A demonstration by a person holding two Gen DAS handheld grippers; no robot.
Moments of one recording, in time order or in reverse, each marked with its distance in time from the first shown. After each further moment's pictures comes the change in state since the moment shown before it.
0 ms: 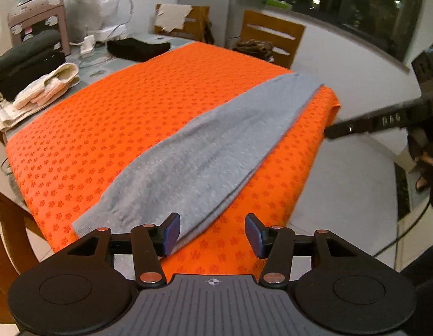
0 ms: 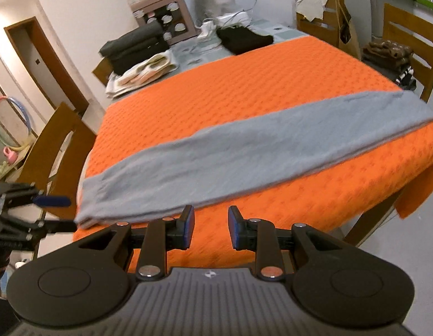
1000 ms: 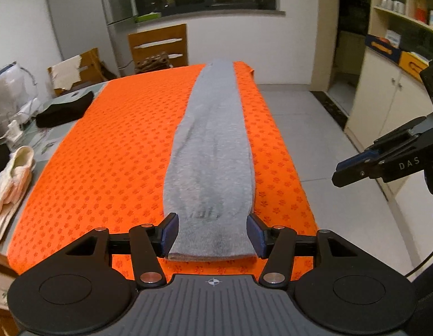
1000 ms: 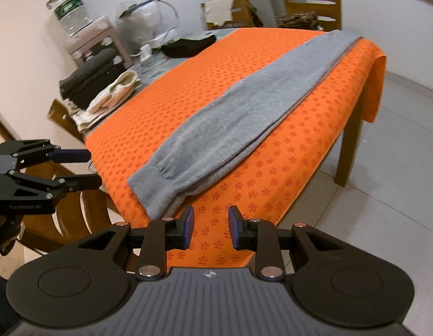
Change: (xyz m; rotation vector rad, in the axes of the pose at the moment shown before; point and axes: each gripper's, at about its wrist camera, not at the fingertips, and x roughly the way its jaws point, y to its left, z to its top) left arm -0.041 0.144 -0.004 0.564 -0.045 -0.305; right arm 0.041 0.242 -0.101 0.436 -0.194 -0.315
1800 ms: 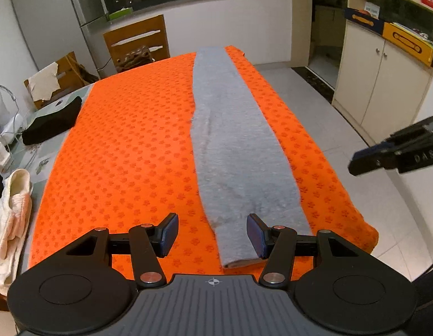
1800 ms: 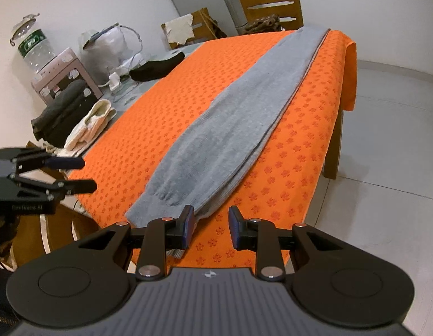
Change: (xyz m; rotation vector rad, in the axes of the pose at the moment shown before) left arm 0.024 0.068 0.019 0.152 0.070 -0.031; right arm 0.035 0.027 -0.004 0.165 -0.087 -0.080
